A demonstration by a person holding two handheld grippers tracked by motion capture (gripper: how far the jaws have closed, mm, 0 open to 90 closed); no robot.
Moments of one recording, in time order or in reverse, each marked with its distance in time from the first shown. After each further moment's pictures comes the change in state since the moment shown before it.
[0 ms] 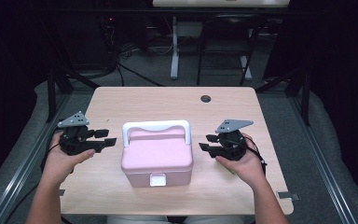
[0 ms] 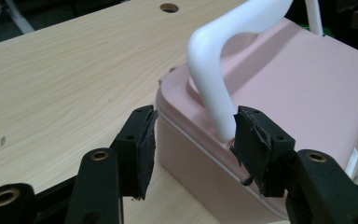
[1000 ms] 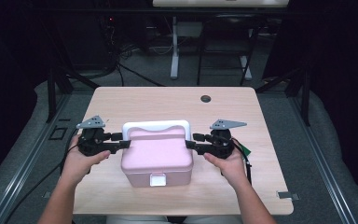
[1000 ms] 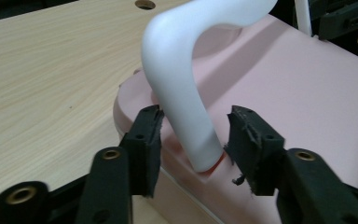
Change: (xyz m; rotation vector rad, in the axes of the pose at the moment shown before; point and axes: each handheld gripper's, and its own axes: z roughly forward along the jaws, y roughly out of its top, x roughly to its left) left arm -0.009 -0.005 0.041 -0.017 -0.077 -0.020; right arm -0.001 -0.008 0.042 -0.172 0.164 0.215
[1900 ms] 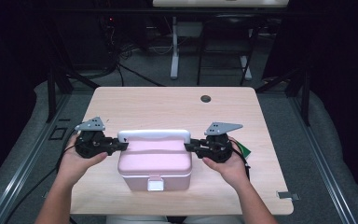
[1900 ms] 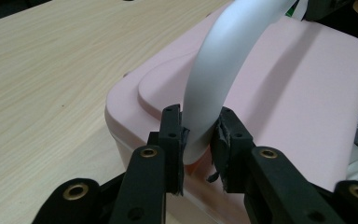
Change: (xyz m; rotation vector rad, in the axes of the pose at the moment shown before) left arm -0.012 0.009 -0.018 0.065 -0.026 0.073; right arm 0.026 0.008 -0.010 0.050 0.006 -0.166
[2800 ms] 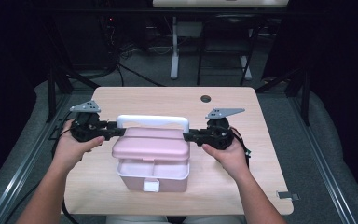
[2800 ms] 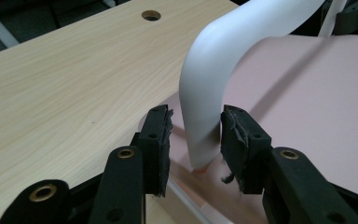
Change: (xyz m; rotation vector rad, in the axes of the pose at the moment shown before) left arm 0.017 0.032 -0.016 -0.012 0.065 -0.025; right arm -0.010 0.035 -0.005 0.016 0.042 0.106
